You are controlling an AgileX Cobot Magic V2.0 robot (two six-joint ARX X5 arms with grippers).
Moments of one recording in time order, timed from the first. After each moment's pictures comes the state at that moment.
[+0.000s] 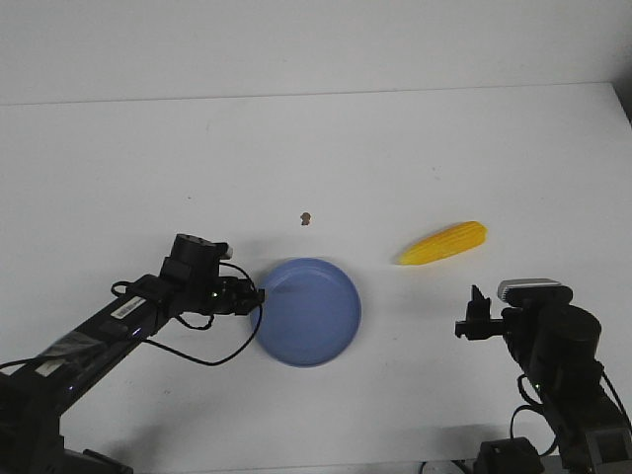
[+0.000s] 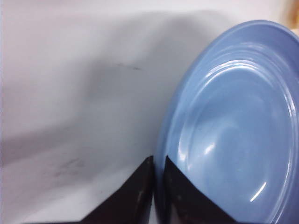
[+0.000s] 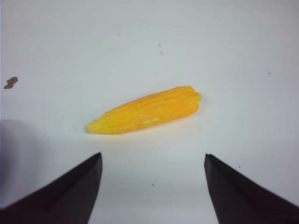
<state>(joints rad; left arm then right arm) -0.41 1.57 0.95 -0.24 0.48 -0.35 0.05 0.59 0.79 -0.71 0.00 0.09</state>
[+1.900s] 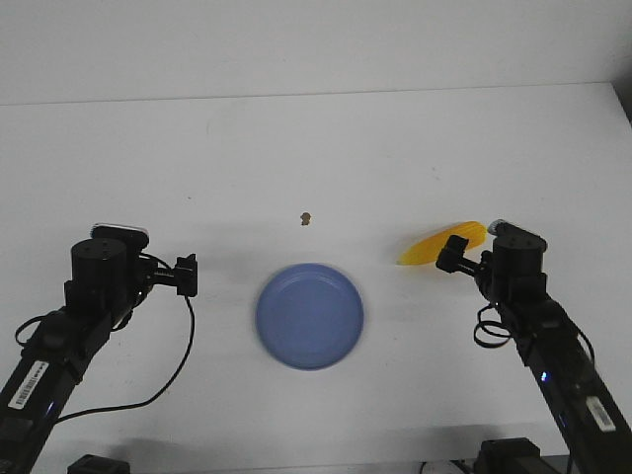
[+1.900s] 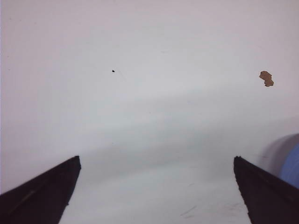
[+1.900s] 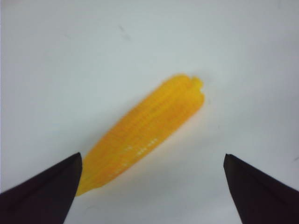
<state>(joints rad) -0.21 1.10 0.95 -0.35 0.02 -0.02 0.02 1.12 0.79 -0.39 0.03 0.53</state>
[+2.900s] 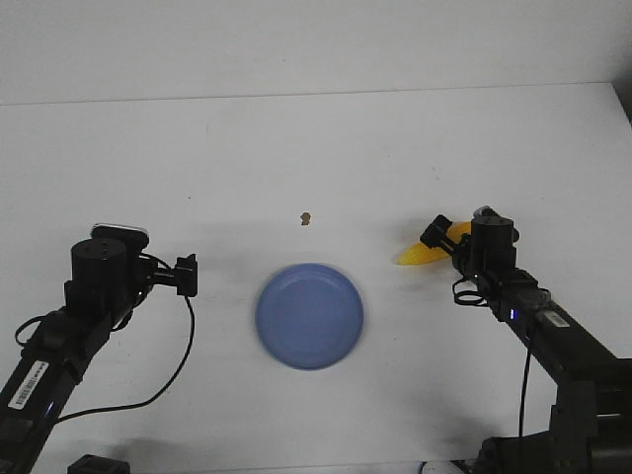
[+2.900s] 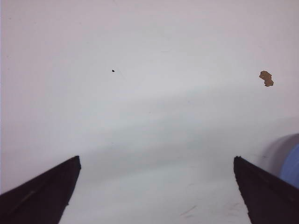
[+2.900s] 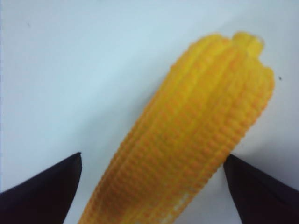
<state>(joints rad) -0.21 1.10 0.95 -0.35 0.02 -0.02 -0.02 1.51 0.80 -0.03 -0.11 0.76</state>
